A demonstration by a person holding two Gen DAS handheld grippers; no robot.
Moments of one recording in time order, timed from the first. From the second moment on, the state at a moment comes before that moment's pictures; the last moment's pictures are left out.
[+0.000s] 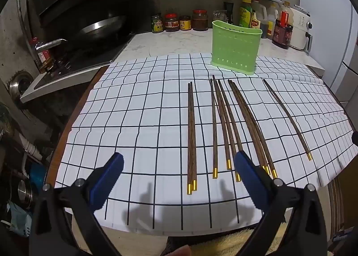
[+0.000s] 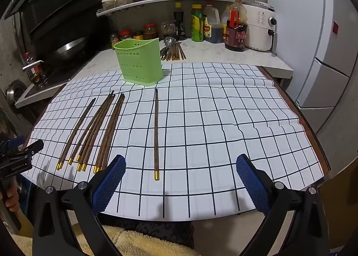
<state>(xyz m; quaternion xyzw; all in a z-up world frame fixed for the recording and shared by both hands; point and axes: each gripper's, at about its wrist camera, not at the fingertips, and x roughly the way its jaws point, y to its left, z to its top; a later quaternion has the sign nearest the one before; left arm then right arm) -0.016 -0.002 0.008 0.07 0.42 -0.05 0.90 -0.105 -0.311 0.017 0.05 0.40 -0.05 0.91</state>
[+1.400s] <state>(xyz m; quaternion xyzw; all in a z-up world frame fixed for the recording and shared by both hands) -0.015 0.002 0.008 0.07 0.41 -0.05 0.91 -0.103 -0.312 0.018 0.03 0.38 -0.06 0.92</state>
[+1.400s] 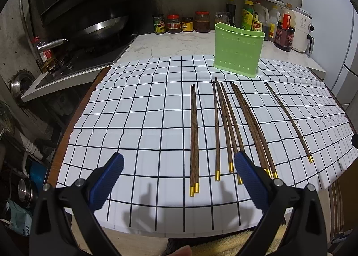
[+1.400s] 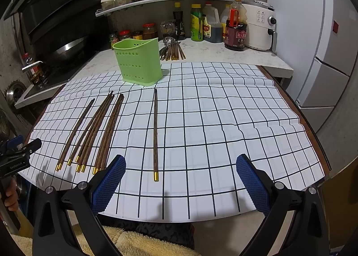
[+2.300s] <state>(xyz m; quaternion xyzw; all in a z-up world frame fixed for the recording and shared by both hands) 0.018 0.035 -0.037 0.03 0.47 -0.03 0.88 -0.075 -0.315 -0.019 0.06 0.42 -0.05 0.91</state>
